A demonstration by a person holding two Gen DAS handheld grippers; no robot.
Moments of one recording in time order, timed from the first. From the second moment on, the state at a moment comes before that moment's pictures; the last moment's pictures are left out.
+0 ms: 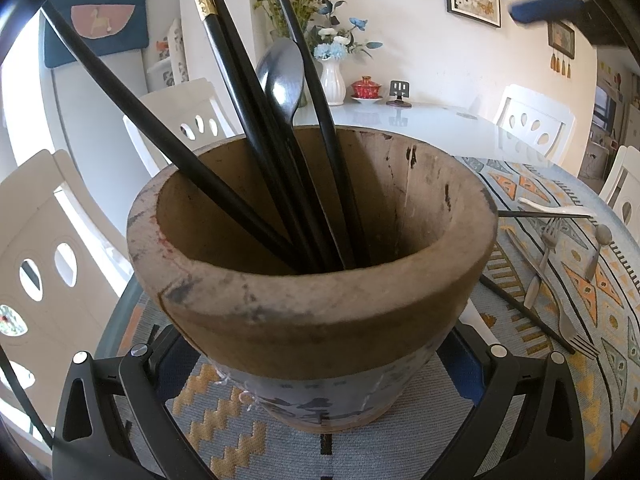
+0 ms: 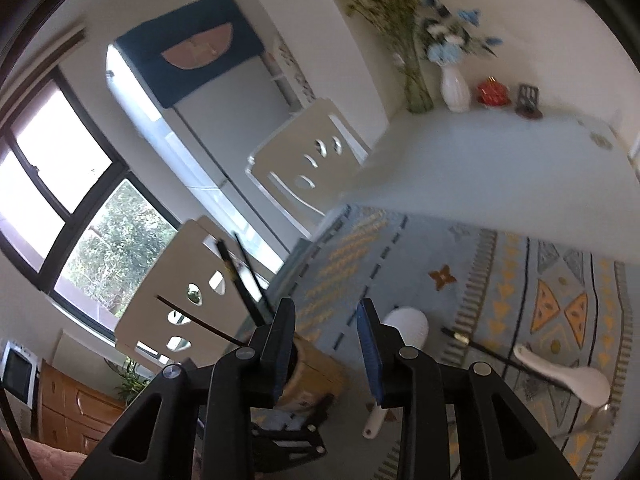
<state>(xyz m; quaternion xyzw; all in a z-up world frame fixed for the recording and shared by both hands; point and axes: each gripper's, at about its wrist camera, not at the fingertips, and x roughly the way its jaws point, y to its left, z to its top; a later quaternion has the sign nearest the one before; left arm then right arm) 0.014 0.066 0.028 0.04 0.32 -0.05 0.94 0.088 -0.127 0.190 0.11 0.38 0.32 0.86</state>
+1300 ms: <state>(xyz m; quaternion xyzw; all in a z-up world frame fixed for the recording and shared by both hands) 0.020 0.065 0.022 0.05 0.34 -0.06 0.94 0.117 -0.113 0.006 0.07 0.59 0.20 0.78</state>
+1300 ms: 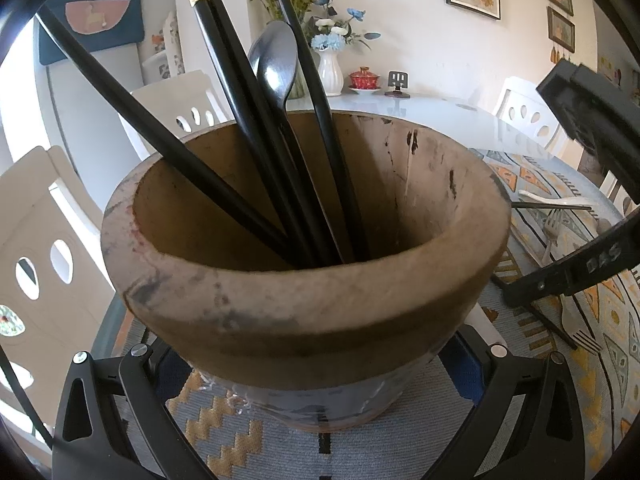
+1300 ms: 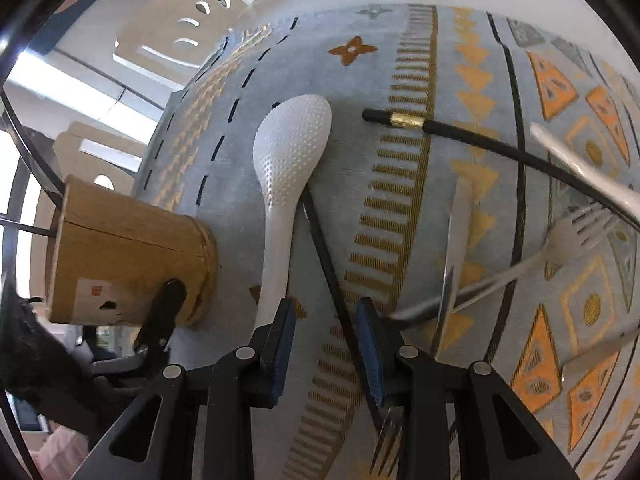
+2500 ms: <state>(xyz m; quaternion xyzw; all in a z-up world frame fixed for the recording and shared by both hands) 0.023 0.071 0.022 0.04 0.34 -0.06 0.94 0.140 -0.102 0.002 0.05 0.60 0.19 0.77</state>
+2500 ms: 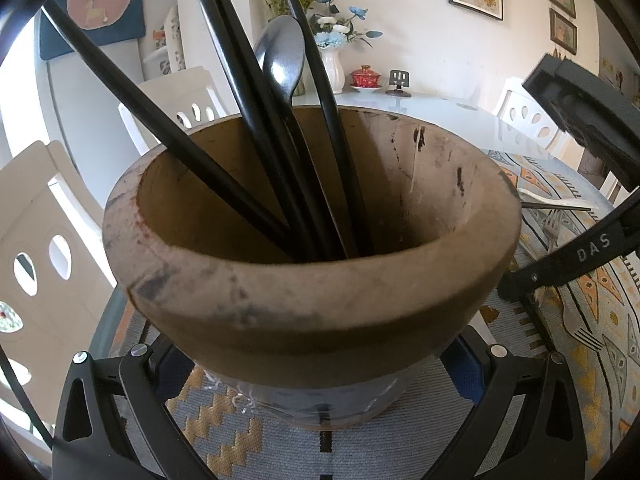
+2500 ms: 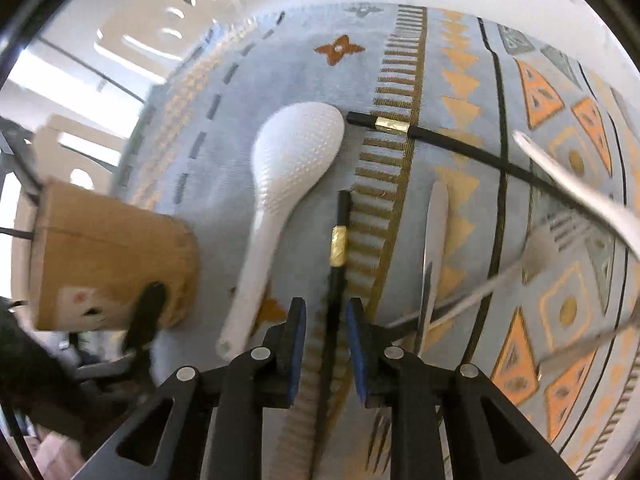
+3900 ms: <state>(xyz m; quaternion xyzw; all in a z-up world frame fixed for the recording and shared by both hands) 0.010 0.057 0.025 0.06 0.33 -0.06 0.94 0.043 -0.119 0.098 0.10 0.44 0.33 0.83</state>
